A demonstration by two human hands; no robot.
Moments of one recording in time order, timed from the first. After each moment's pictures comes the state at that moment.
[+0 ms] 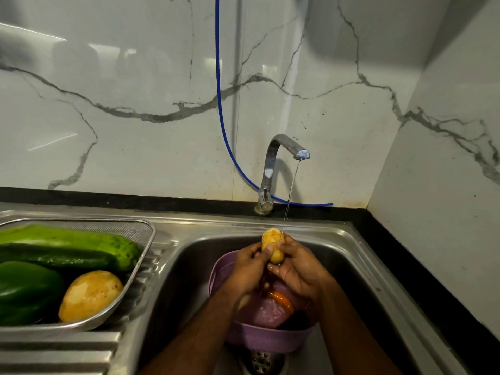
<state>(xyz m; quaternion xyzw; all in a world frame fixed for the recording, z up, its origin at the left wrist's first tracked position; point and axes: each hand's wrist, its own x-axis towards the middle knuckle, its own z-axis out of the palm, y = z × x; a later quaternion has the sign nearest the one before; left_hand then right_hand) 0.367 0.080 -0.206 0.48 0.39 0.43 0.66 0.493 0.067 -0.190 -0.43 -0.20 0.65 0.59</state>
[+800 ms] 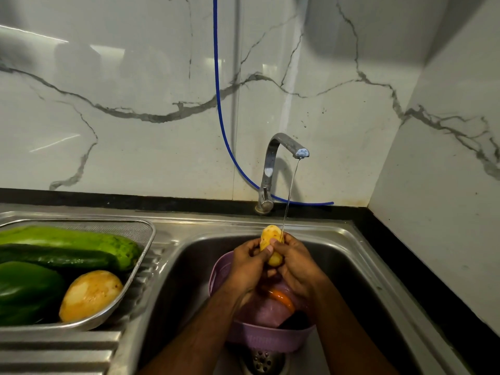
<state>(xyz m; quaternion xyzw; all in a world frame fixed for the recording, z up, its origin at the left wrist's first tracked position) 0.370 0.085 -0.208 0.43 0.38 0.48 0.66 0.481 0.069 -0.188 -0.49 -0.31 0.58 0.57</state>
